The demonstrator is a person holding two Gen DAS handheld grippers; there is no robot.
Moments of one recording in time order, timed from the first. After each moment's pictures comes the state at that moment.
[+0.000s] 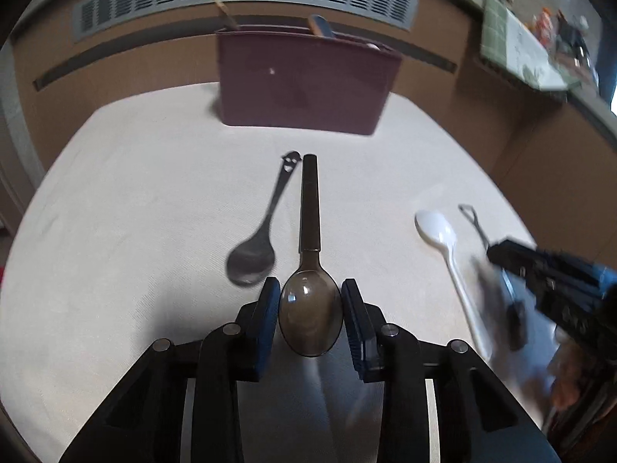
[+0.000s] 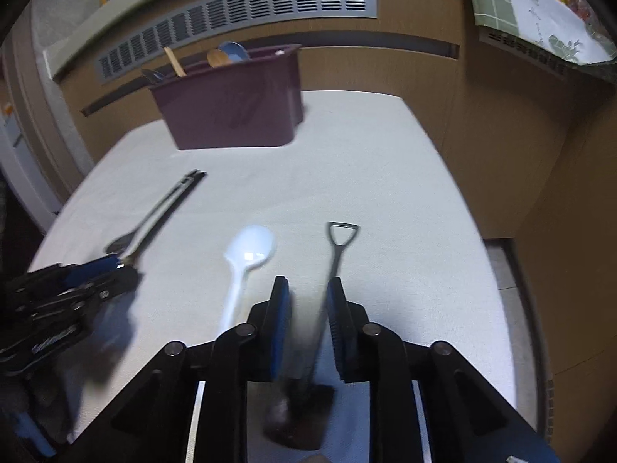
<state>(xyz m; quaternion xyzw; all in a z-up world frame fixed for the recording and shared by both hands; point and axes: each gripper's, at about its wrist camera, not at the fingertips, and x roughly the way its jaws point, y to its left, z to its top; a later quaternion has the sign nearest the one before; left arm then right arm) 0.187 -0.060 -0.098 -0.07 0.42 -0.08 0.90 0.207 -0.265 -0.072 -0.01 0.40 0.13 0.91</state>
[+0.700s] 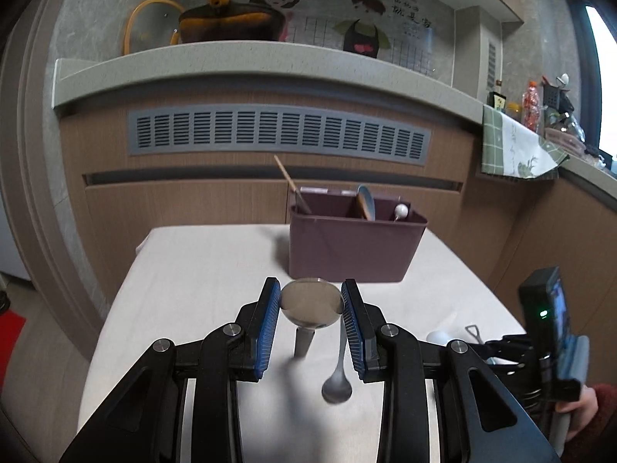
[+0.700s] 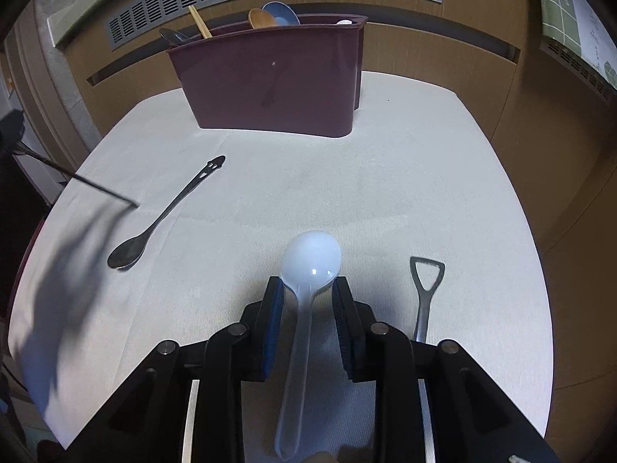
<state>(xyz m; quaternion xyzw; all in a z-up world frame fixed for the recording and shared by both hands) 0.172 0.010 -0.001 -0.05 0.23 -0.05 0.97 0.249 -0.205 -0.086 -0.06 0.45 0.14 0.88</state>
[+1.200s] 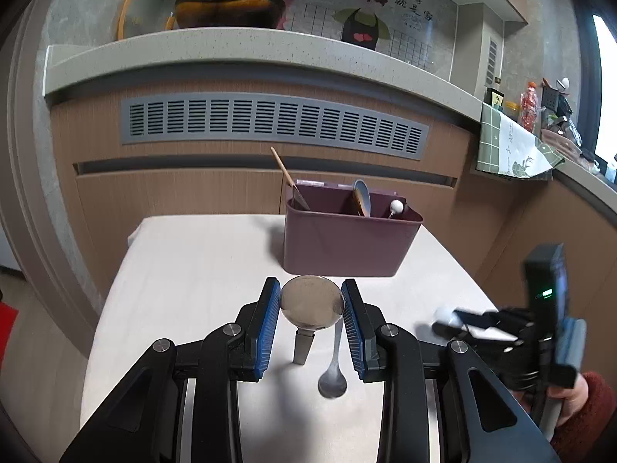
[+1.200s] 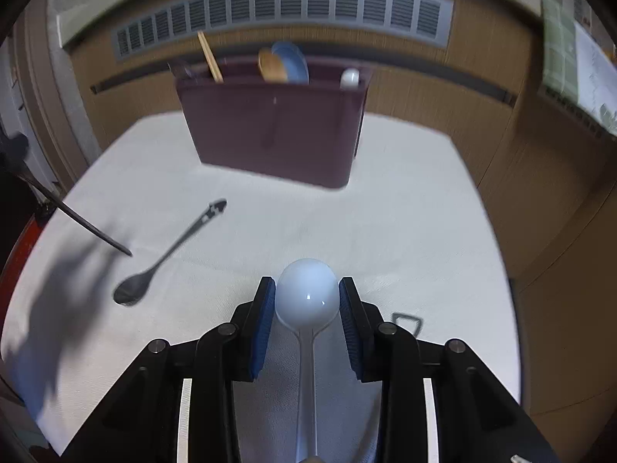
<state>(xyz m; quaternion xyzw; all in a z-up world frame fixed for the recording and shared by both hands) 0.177 0.022 0.008 -0.07 0.27 -0.07 0.96 0.249 -0.199 -0.049 -0.09 0.39 0.13 0.91</state>
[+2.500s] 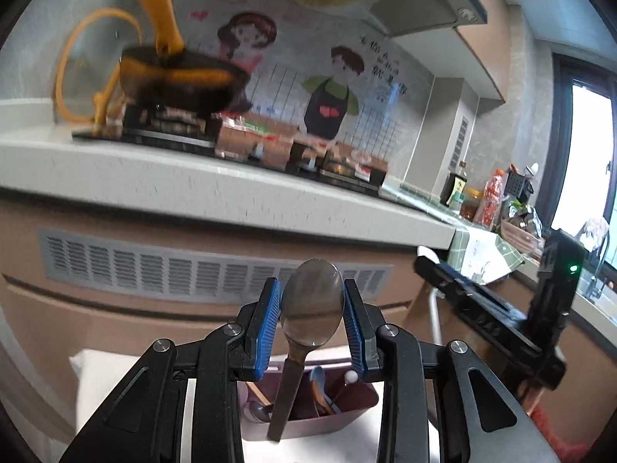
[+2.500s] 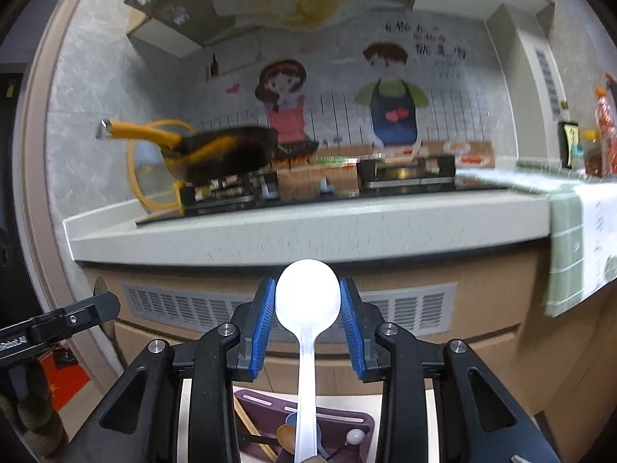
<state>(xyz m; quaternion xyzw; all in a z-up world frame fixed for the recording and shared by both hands) 0.328 0.058 0.150 -0.14 0.18 -0.18 0.96 0.364 -0.179 0.159 0.03 0.12 0.16 0.98</state>
